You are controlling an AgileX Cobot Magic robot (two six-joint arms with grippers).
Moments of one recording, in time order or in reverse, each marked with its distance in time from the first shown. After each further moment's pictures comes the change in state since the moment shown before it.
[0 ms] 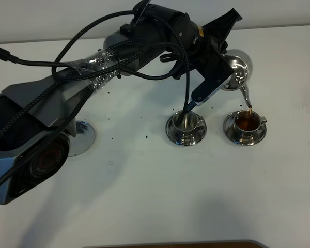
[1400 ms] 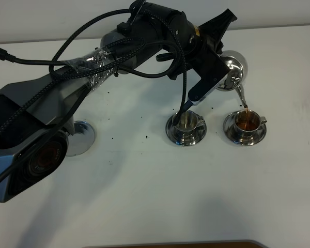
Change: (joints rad) left arm 0.016 0.000 0.000 0.001 0.018 -0.012; right arm 0.000 0.000 0.000 0.000 0.000 -0.001
